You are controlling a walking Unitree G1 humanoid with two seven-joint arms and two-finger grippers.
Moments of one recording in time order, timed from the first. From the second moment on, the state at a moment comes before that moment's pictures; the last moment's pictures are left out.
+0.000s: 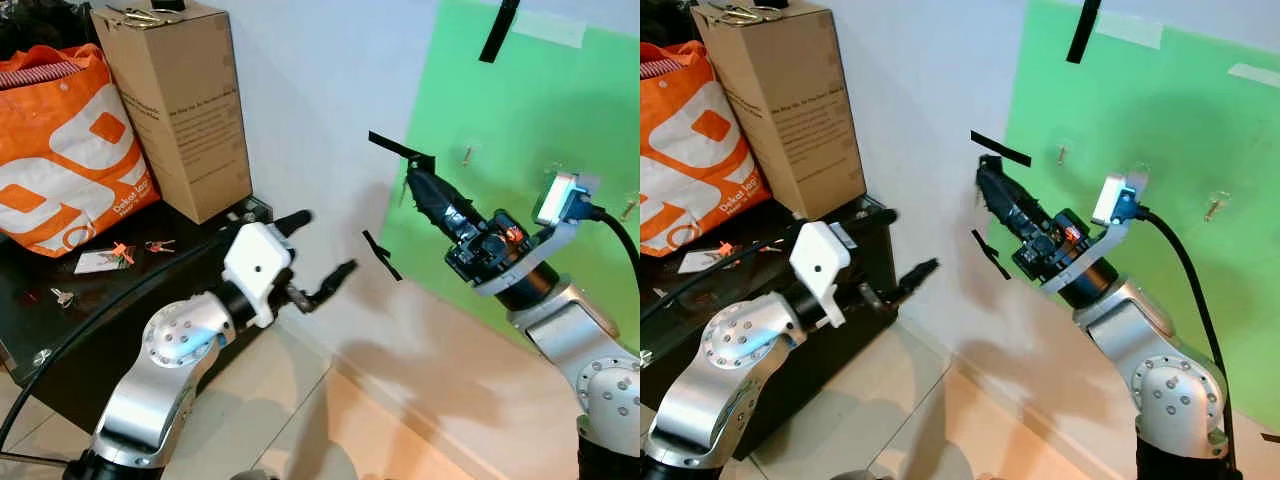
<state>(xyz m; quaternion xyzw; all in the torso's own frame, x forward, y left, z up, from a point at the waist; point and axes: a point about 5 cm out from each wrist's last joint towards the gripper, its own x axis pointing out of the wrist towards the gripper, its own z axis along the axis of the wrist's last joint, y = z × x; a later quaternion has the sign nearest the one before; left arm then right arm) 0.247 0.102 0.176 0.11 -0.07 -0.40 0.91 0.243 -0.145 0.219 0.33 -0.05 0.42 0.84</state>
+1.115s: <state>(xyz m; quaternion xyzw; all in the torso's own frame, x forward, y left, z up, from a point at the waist) 0.242 0.118 0.156 0.14 -0.02 -0.38 0.91 0.332 -0.179 0.187 0.38 0.05 0.11 0.92</state>
